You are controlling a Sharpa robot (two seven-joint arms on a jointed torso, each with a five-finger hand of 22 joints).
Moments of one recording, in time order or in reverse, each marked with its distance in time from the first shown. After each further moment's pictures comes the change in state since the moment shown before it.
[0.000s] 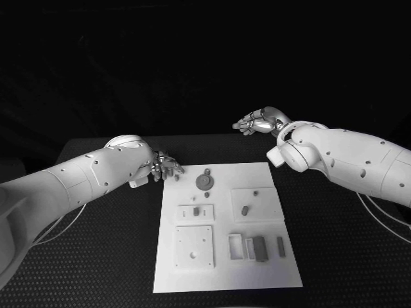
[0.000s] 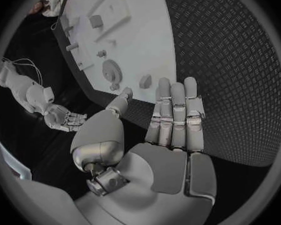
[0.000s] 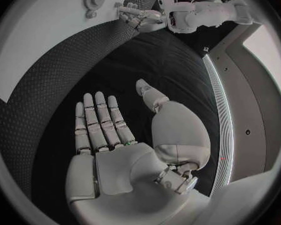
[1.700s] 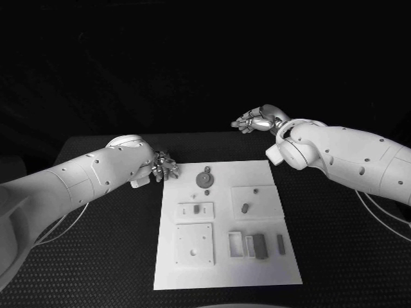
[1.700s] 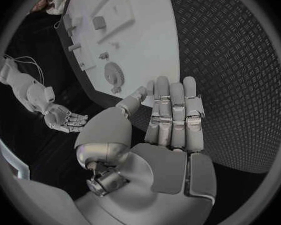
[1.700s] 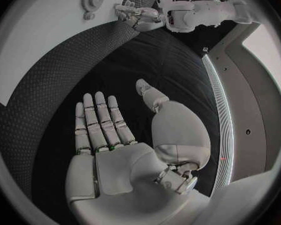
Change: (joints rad) left arm -0.011 0.007 0.001 -0.006 0.029 0.008 0.007; left_hand 0.174 0.094 0.124 -0.029 0.010 0.061 -0.019 0.043 -0.032 0.075 -0.021 -0.055 -0.007 0.037 -0.005 -0.012 -0.001 0.000 0.036 0.000 -0.012 0.025; right arm 0.000 0.006 0.000 -0.001 0.002 0.005 -0.001; right_hand 0.004 -0.004 0.000 0.000 0.000 0.000 0.000 0.000 -0.002 0.007 0.000 -0.019 0.001 -0.004 0.004 -0.004 -0.010 0.000 0.000 0.000 -0.004 0.015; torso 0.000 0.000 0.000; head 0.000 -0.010
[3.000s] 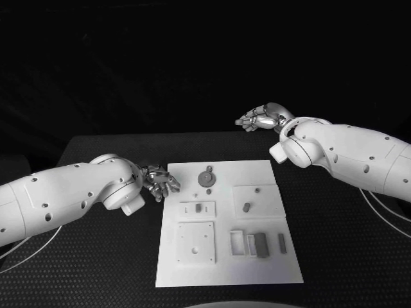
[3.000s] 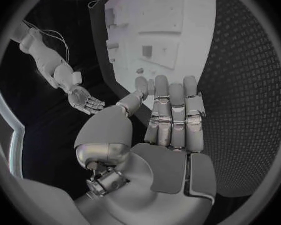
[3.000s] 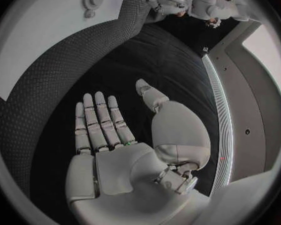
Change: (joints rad) left arm 0.015 -0.363 -0.041 0.633 0.308 -0.281 -0.147; left_hand 0.051 0.015 0.049 -0.006 -0.006 0.055 -0.023 0.032 0.006 0.068 -0.018 0.009 0.039 0.059 -0.024 0.027 0.032 0.000 0.052 -0.023 0.020 0.053; right arm -0.001 -0.021 0.000 0.002 0.001 0.002 -0.001; right_hand 0.000 0.000 0.003 0.003 0.000 -0.006 -0.001 0.000 -0.001 0.004 0.004 -0.007 0.000 0.000 0.000 0.000 -0.003 0.000 0.000 0.000 0.000 0.004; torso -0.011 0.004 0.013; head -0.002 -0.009
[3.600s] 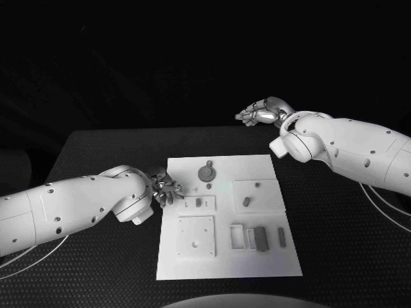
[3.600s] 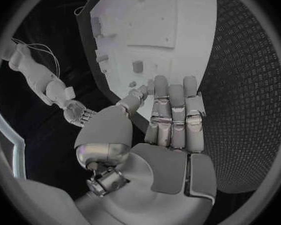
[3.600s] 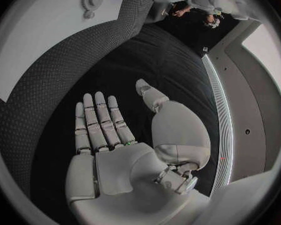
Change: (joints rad) left arm -0.028 0.034 -0.053 0.056 -0.096 -0.127 -0.070; left_hand 0.000 0.000 -0.004 0.004 -0.007 0.008 -0.001 0.000 0.000 0.020 -0.009 0.006 0.010 0.021 -0.007 0.013 0.008 0.000 0.020 -0.005 0.008 0.011; right arm -0.001 -0.001 0.000 0.001 0.002 0.001 0.000; right_hand 0.000 0.000 0.000 0.000 0.000 0.000 0.000 0.000 0.000 0.003 -0.003 -0.004 0.000 0.000 0.000 0.000 -0.001 0.000 0.000 0.000 0.000 0.001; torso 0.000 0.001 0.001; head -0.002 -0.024
